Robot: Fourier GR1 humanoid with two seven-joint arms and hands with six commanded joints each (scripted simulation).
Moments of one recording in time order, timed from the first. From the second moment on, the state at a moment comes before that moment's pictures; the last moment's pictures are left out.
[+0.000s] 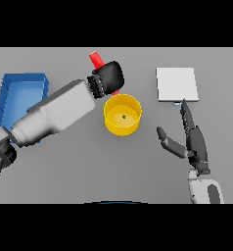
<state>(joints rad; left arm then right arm) -1.21 0.30 -1.03 -0.82 -1.19 -0.33 -0.16 0.10 -0.03 0.12 -1.71 0.21 -0.04 -0.09</state>
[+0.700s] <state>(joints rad) -1.49 0.29 -1.13 -0.71 -1.38 -0.26 -0.26 0.10 -0.02 0.13 -1.72 0.24 -0.07 -0.10</state>
